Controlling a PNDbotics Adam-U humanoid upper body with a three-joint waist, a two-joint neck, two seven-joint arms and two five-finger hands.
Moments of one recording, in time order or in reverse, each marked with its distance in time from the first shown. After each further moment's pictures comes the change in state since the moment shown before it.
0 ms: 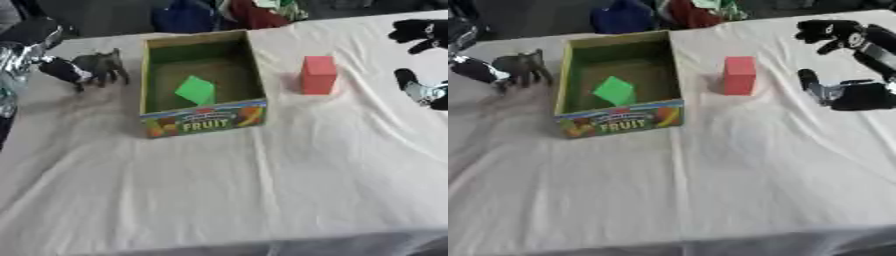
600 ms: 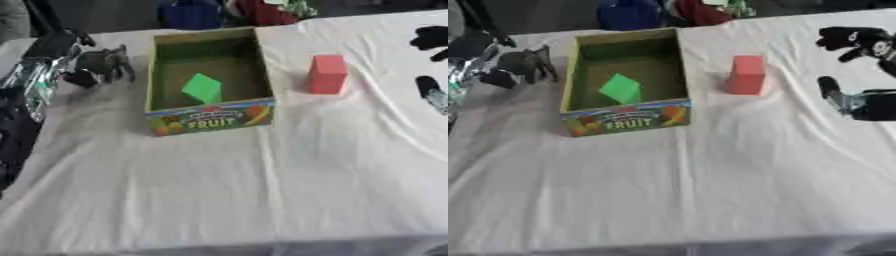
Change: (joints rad) left arm 0.000 -0.022 0.029 0.093 -0.062 0.032 0.139; right arm -0.002 0.002 0.005 0.000 -0.003 0.002 0.004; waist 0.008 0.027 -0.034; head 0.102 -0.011
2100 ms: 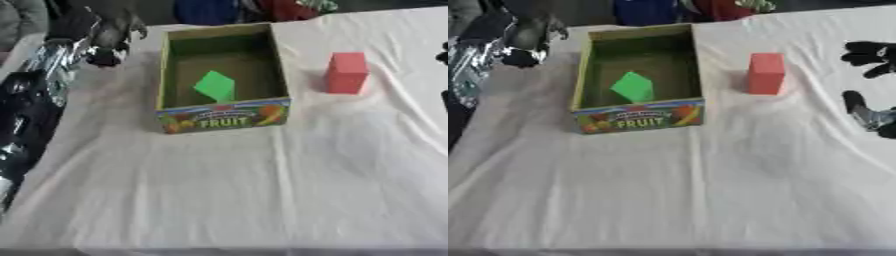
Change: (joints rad) left arm -0.019 0.046 -0.050 -0.219 0.101 -0.021 0.000; right arm 0.006 0.014 0.000 0.013 0.000 -0.001 0.005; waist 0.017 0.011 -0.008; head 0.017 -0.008
